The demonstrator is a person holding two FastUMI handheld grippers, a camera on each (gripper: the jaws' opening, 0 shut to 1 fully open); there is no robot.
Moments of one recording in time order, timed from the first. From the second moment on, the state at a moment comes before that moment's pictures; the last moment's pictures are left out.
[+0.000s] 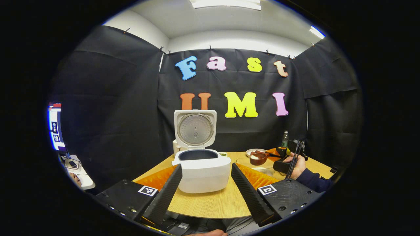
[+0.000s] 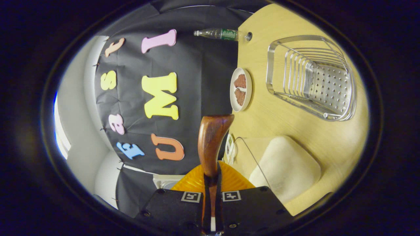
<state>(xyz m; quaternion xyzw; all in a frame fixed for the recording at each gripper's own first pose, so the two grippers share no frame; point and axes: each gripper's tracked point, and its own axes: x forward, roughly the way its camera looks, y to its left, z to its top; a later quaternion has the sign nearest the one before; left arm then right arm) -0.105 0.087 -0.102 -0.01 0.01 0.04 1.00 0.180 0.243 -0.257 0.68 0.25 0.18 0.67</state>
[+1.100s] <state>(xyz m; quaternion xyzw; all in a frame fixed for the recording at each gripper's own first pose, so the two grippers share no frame) -0.118 0.152 -0.092 -0.02 0.00 0.08 1.00 0.199 0.475 -0.132 0.51 0.26 0.31 0.76</state>
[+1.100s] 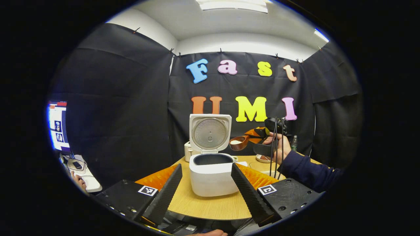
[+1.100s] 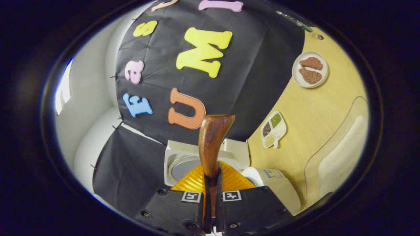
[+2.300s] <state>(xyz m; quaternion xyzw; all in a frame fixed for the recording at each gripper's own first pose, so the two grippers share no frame) -0.125 0.173 -0.099 -0.03 -0.01 0.08 1.00 0.163 0.608 -0.151 -0.04 0.09 0.38 0.92</state>
